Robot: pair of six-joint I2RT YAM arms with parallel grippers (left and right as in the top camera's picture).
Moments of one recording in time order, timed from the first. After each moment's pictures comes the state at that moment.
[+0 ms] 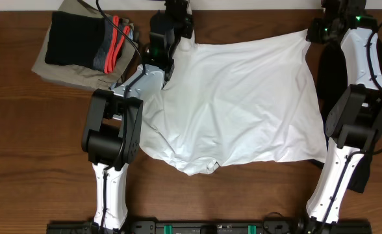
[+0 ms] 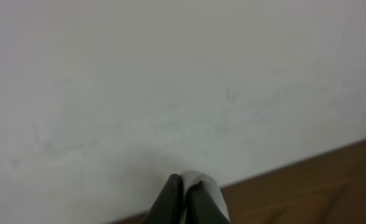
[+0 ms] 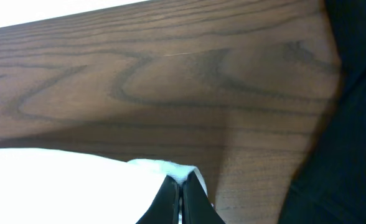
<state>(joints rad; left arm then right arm) -0.30 2.22 1.54 0.62 0.02 0.04 -0.20 2.44 2.22 -0.76 -0.25 0.02</state>
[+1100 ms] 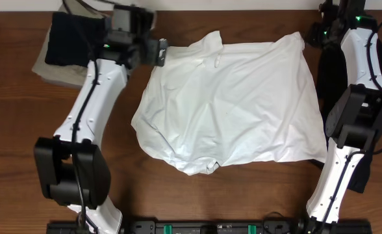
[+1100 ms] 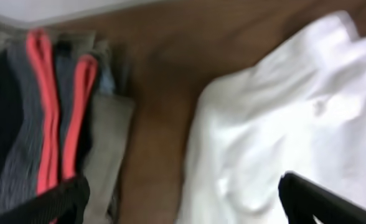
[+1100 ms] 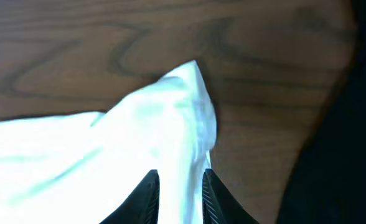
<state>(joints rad) -0.16 1.85 1.58 -0.62 0.02 0.05 -0.20 2.44 2.22 -0.84 -0.26 0.01</state>
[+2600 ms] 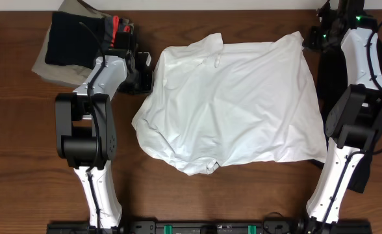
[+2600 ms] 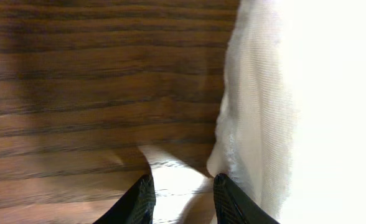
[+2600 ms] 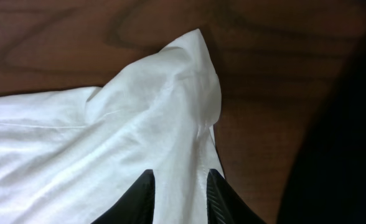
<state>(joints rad) -0.06 2.18 1.57 -0.78 0.22 -0.02 -0.20 2.44 2.22 -0.91 -0.26 -0.02</state>
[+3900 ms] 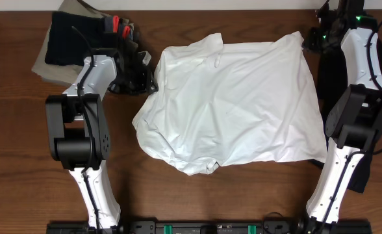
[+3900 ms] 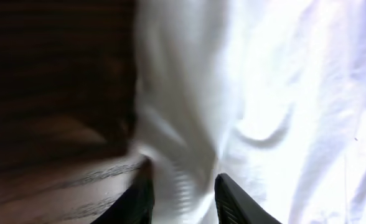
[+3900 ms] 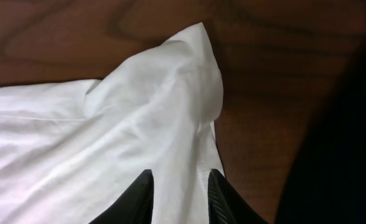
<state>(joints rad) 0.01 2.16 1.57 -0.84 0.55 0.09 -0.20 2.44 2.22 -0.92 -0.26 -0.04</state>
